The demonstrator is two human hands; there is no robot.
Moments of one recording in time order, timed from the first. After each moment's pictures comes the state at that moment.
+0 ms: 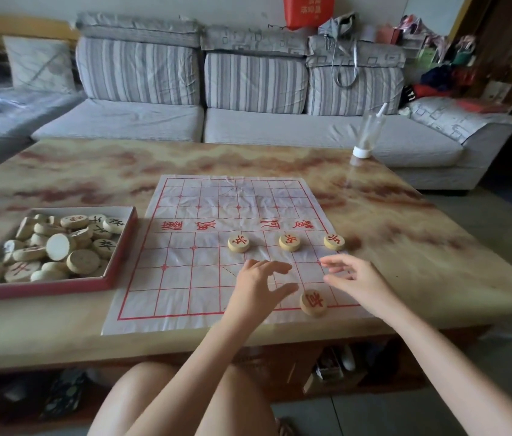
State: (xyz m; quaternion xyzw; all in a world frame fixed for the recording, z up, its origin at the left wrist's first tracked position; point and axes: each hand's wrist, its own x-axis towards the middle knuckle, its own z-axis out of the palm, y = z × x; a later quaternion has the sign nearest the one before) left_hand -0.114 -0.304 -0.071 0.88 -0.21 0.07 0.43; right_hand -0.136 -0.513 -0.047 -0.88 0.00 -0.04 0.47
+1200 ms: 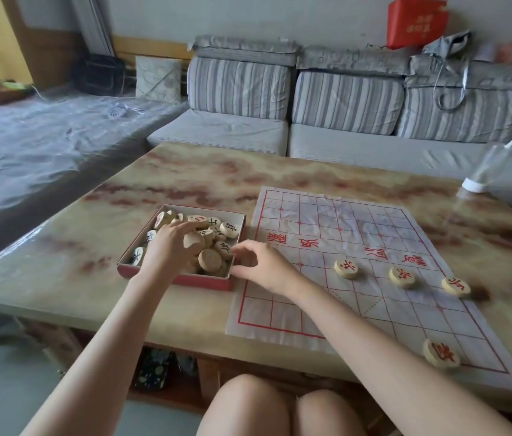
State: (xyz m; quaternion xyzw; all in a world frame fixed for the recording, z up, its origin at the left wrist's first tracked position) left_hand -0.066 -0.006 -0.026 0.95 0.04 0.17 0.28; right_hand -0.056 -0.199 -0.024 -0.88 -0.24 0.07 0.40
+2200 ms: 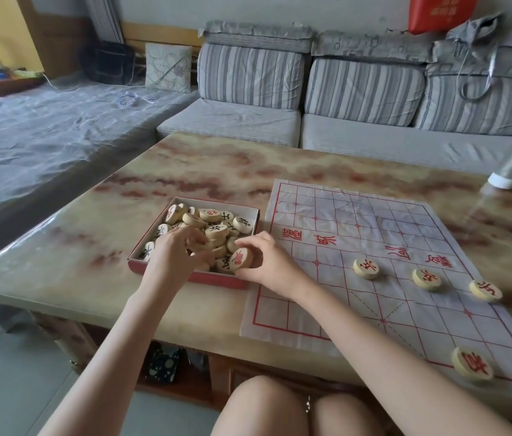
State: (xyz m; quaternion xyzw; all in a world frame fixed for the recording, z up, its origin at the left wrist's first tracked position) left_hand -0.081 0.003 -0.043 0.91 0.05 0.22 0.35; right_hand -0.047 -0.182 -0.039 -0.87 -0.25 0.06 0.43
